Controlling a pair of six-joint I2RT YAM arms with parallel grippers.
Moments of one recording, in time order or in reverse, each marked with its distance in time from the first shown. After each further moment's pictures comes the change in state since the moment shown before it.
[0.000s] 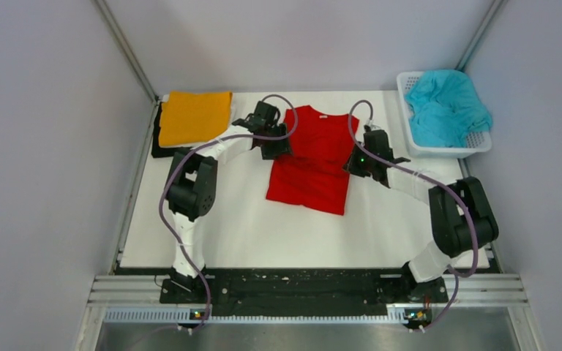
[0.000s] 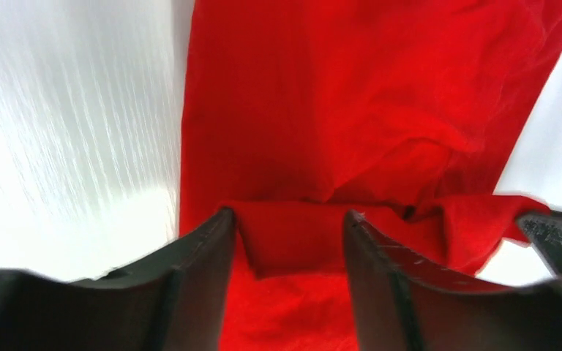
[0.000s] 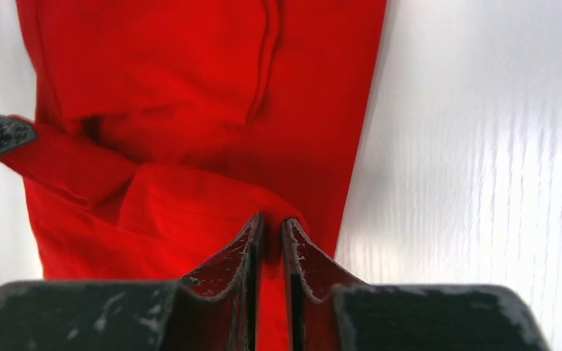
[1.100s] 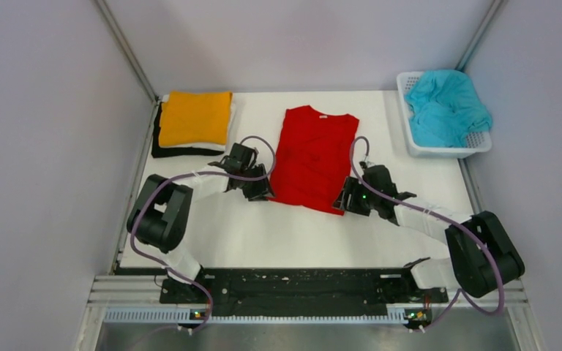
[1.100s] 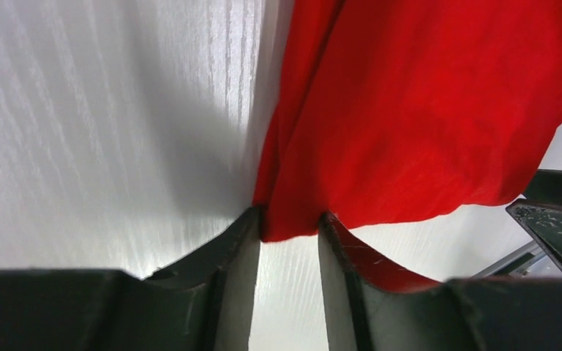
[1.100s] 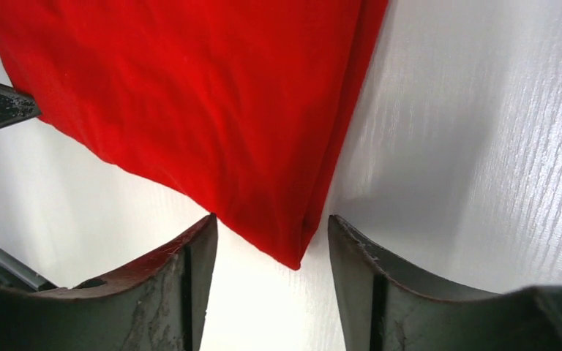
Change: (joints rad) left arm 0.039 -0.370 -0.661 0.214 0.147 -0.085; right arm 0.095 -0.245 -0.332 0.003 -0.138 0.056
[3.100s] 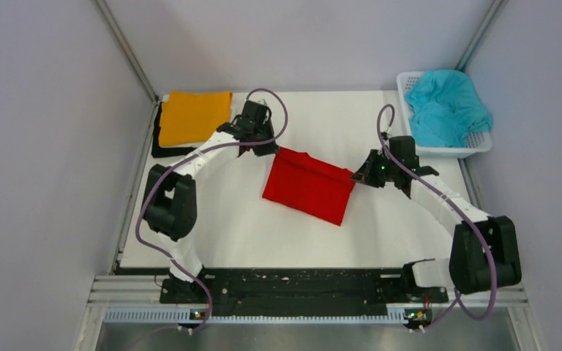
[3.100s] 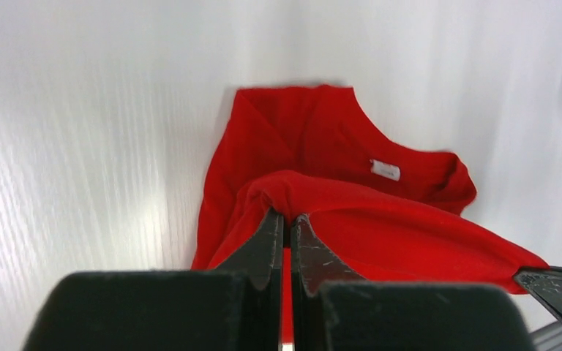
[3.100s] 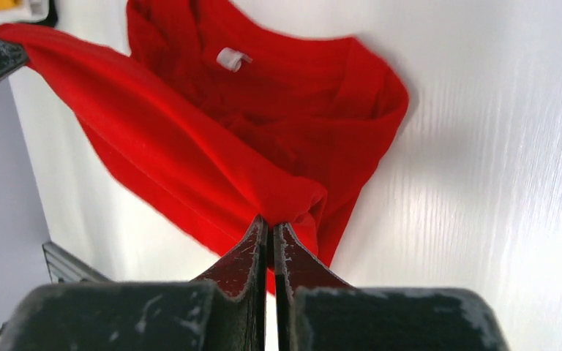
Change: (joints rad) left arm -0.050 0.080 0.494 -0.188 -0.255 0.044; right arm -0.231 -0.058 0.253 -0.246 -0.161 -0.056
